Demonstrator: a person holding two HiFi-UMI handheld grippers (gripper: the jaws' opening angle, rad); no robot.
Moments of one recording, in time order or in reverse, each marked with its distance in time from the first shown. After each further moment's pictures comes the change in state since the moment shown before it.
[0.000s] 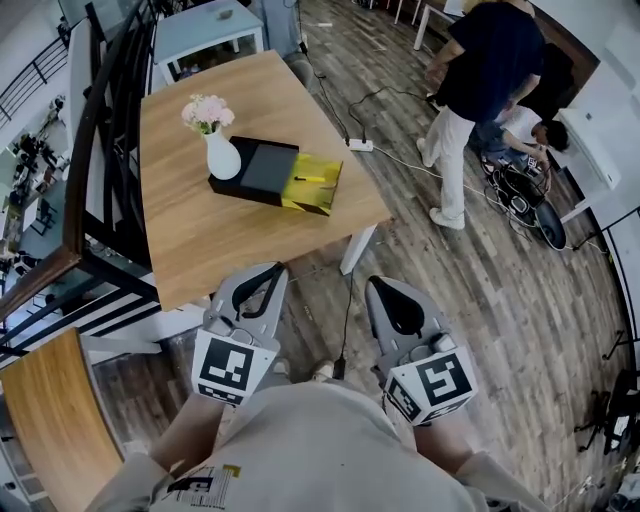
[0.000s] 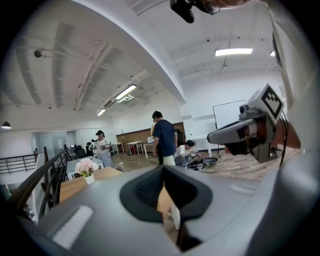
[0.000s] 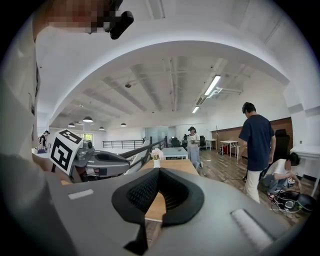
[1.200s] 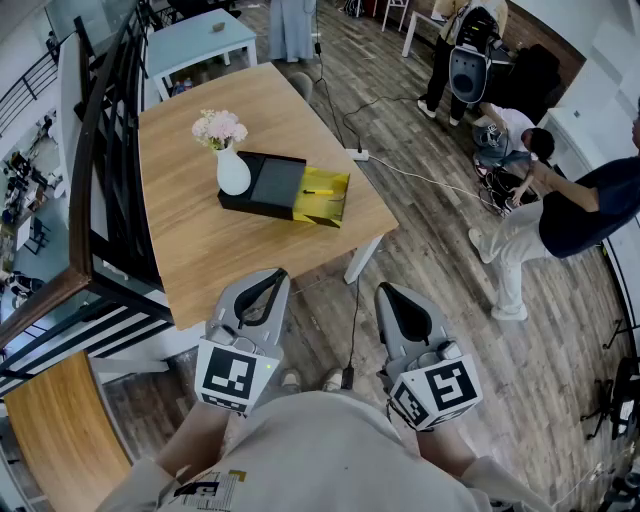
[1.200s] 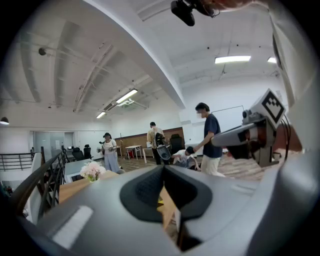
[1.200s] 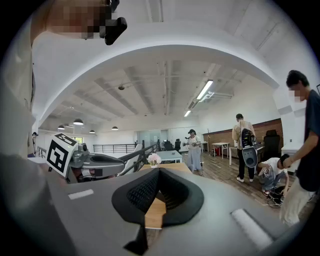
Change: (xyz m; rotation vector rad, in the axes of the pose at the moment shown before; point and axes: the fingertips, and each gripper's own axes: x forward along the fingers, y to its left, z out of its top) left arm -0.031 0.049 0.005 -0.049 -0.051 -0.028; right arm 0.019 0.037 0.020 0.041 -0.037 -0.101
